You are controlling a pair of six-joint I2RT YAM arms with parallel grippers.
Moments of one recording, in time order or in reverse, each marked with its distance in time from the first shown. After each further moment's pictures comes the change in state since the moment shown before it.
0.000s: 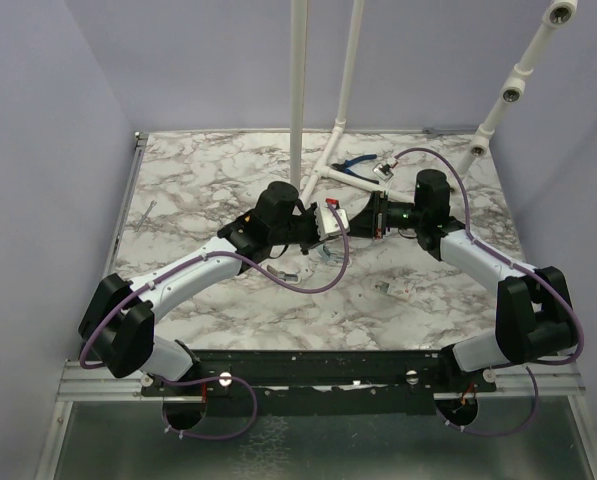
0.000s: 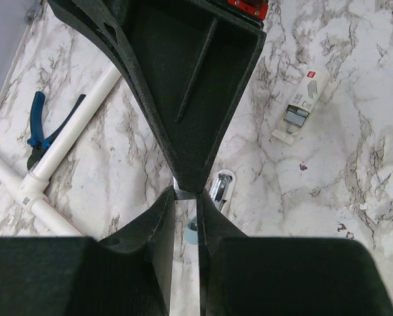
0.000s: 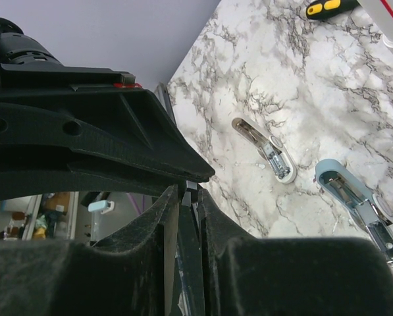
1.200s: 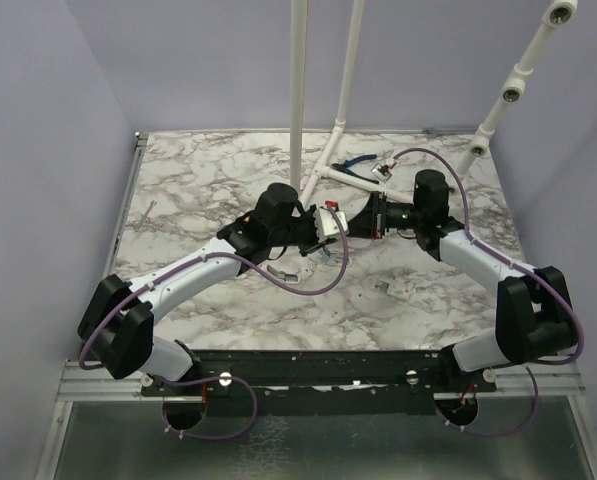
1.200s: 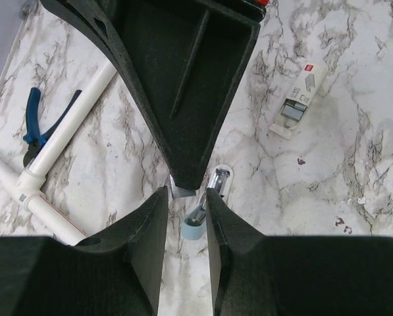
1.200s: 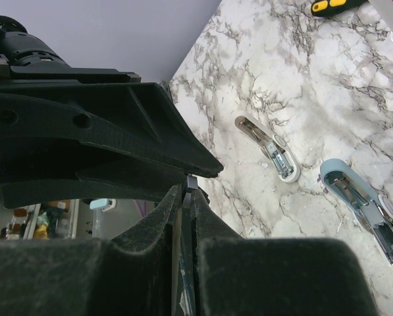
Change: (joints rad) left arm 0.000 -0.009 -0.016 -0.012 0.000 0.013; right arm 0.005 0.000 0.000 -0.001 -0.003 0.002
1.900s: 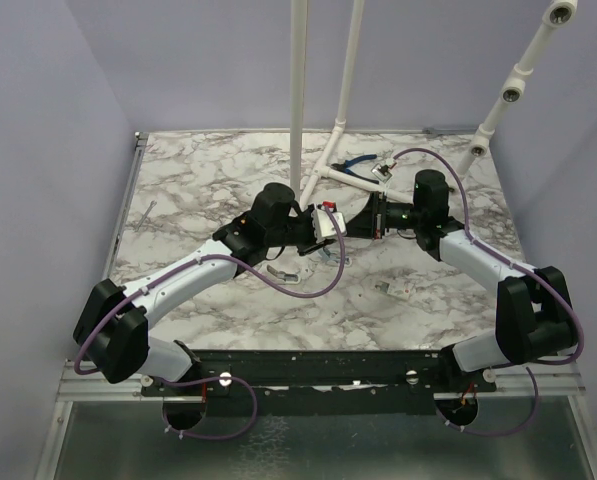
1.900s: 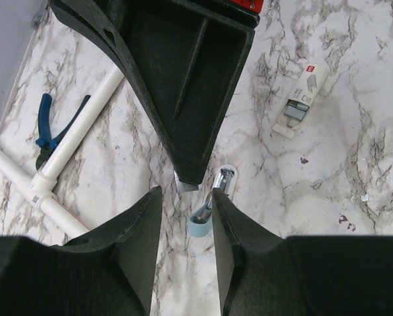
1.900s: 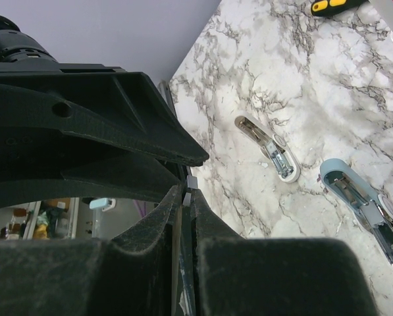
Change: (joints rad) left arm 0.002 -0.029 -0.002 -0.006 0.000 0.021; right arm 0.000 0.000 0.000 -0.002 0.000 -0.003
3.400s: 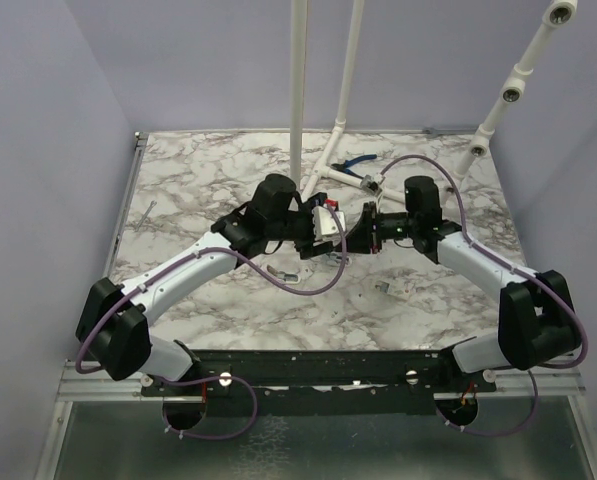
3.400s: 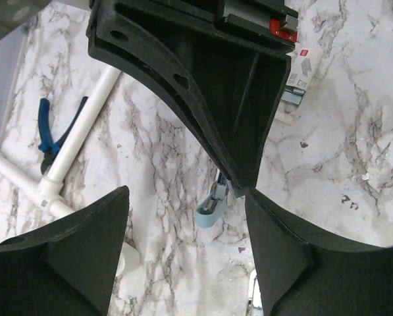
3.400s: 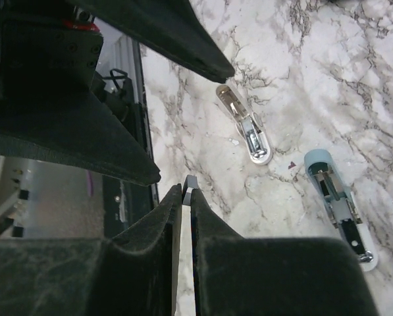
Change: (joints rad) left arm 0.020 0.025 0.094 -0.153 0.052 0.089; right arm 0.060 -0.035 0.000 -0.237 0.004 -0.492
